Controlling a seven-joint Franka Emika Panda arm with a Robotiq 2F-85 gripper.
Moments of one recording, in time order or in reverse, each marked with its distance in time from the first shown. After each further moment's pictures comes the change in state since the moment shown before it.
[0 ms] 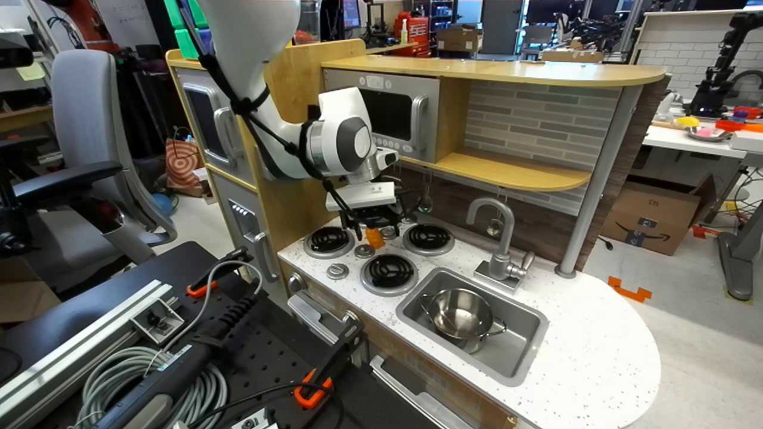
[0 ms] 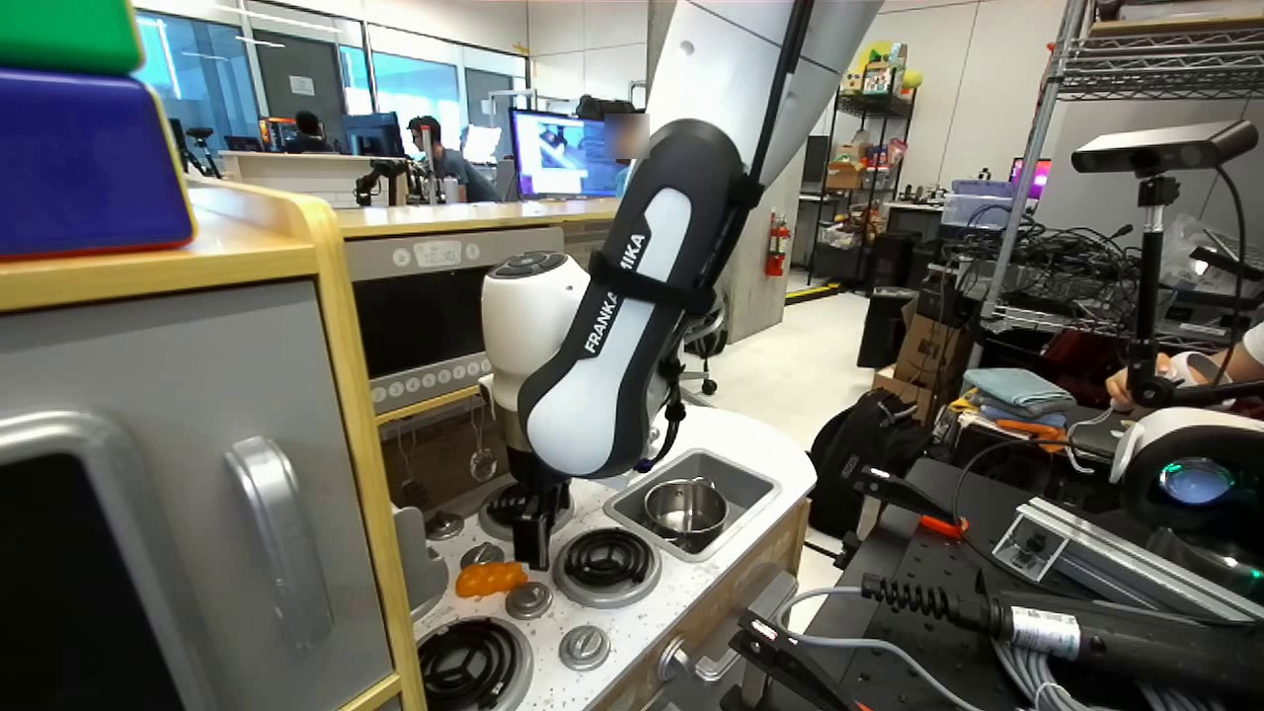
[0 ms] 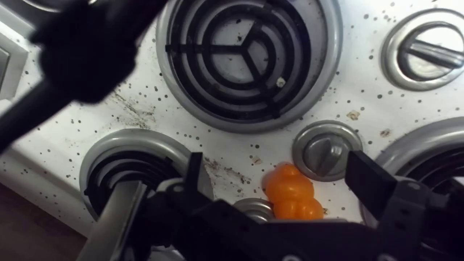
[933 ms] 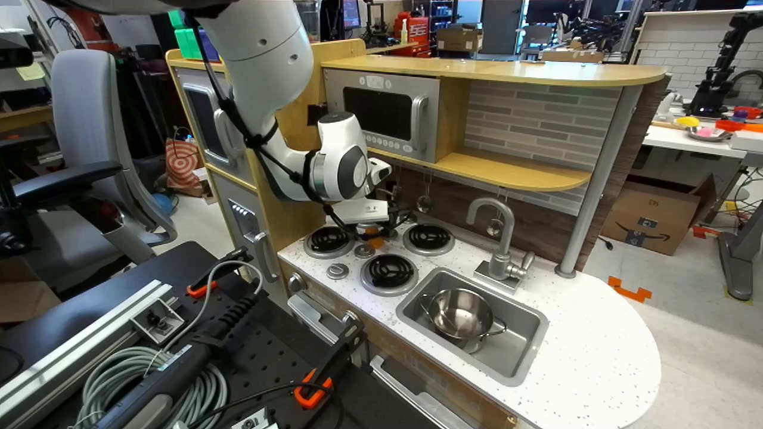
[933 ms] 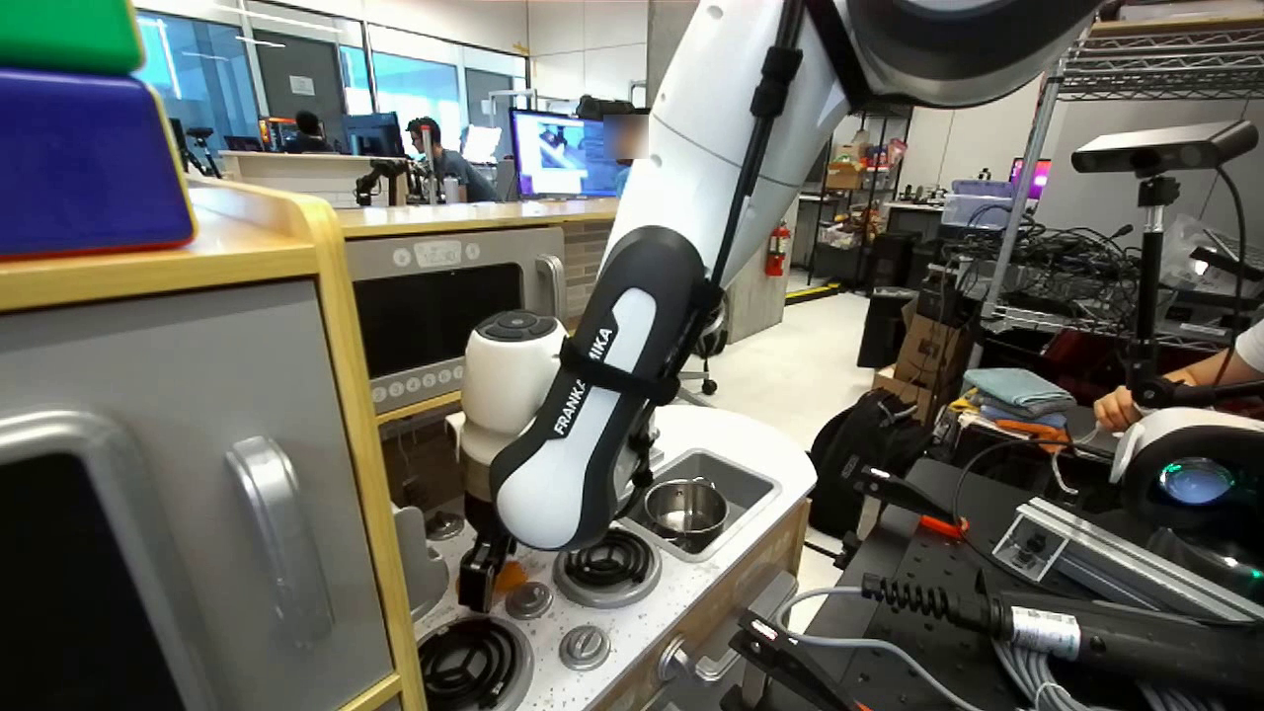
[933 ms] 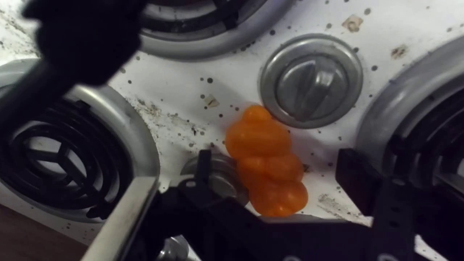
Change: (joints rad) arm -0.034 0.195 0.079 0.194 0.004 0.138 0.006
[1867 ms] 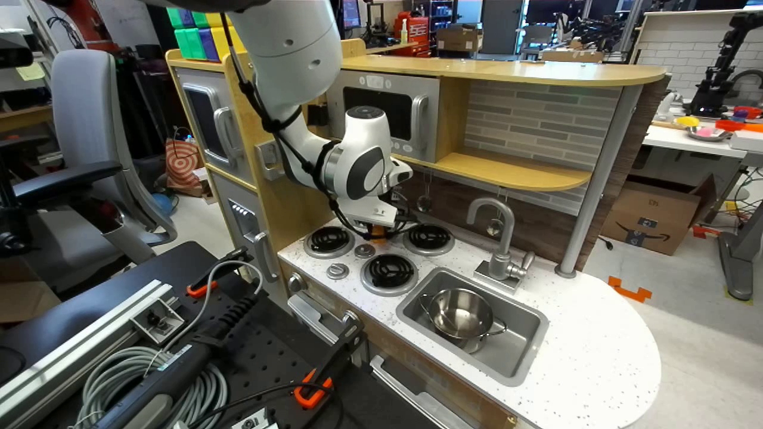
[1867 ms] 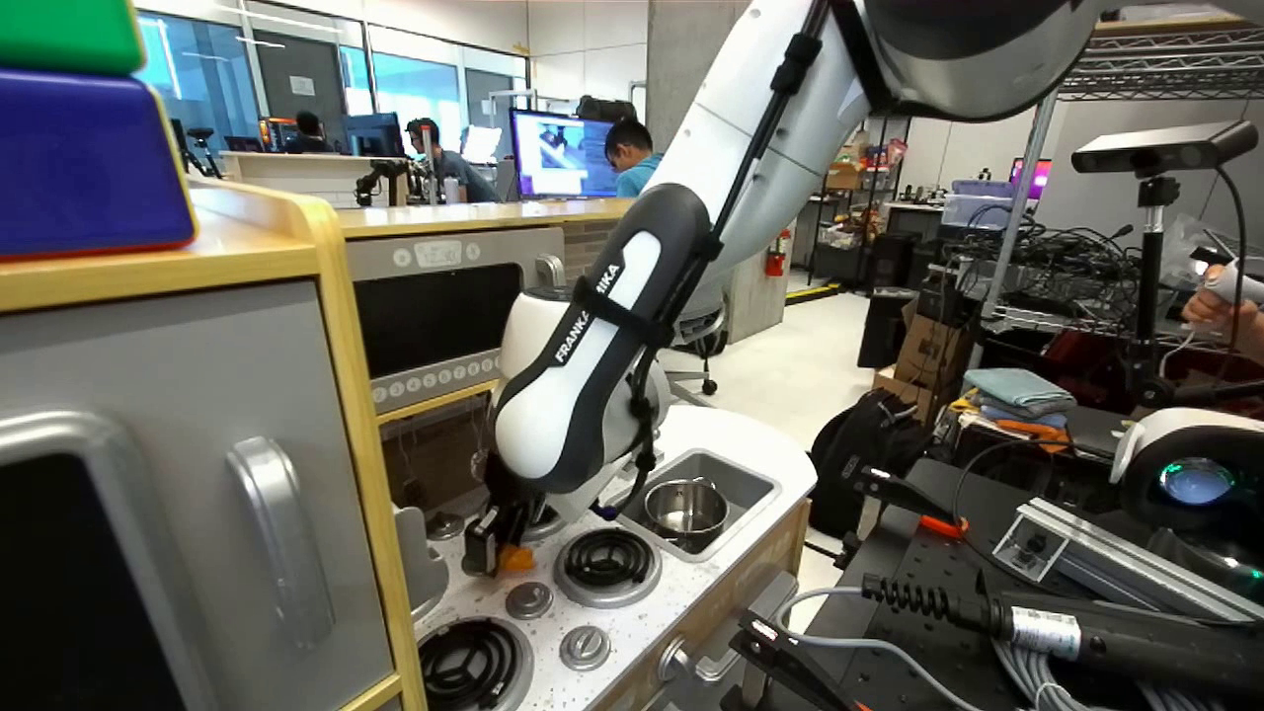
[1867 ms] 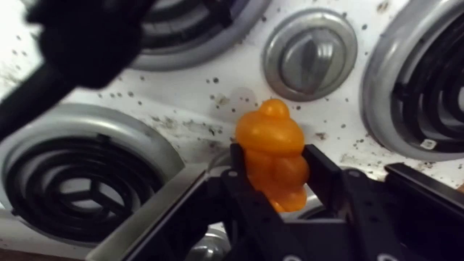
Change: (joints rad) arm -0.198 -0.016 0.170 -0.007 0.120 -0.025 -0.019
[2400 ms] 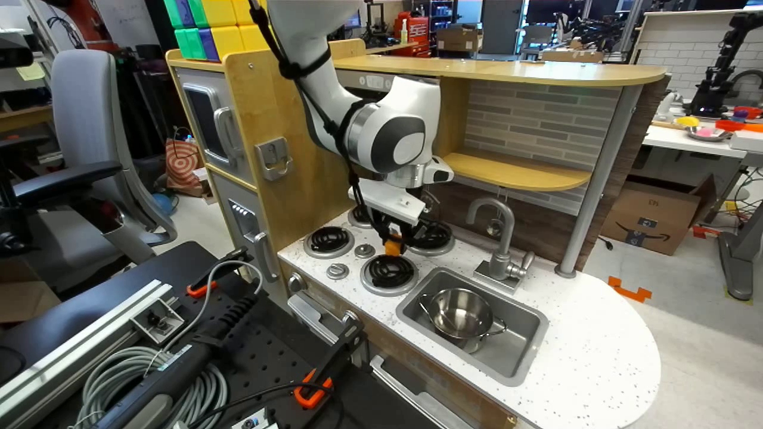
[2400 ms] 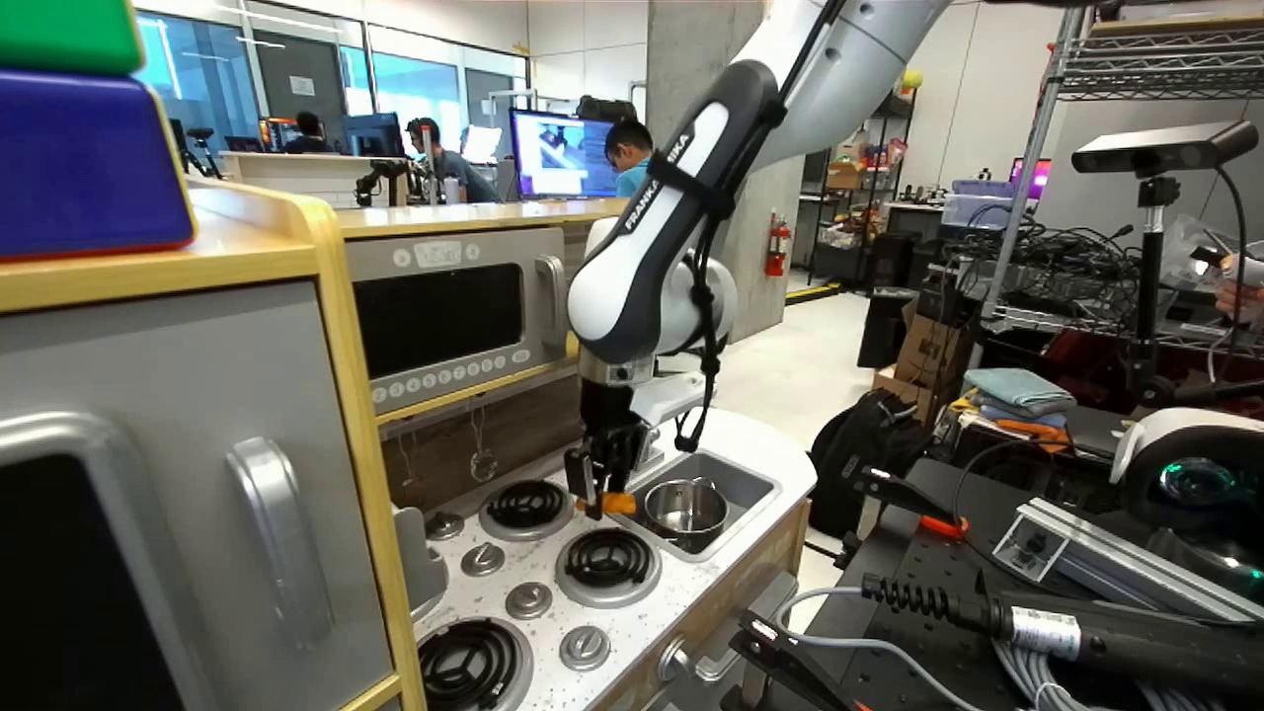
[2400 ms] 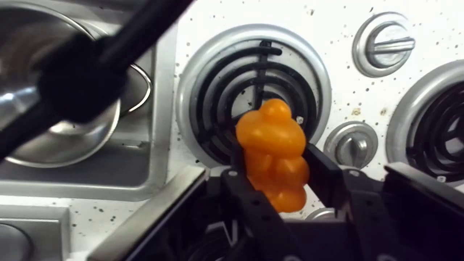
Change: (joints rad) arm -0.173 -0.248 0.012 -0.218 0.111 -0.288 -0.005
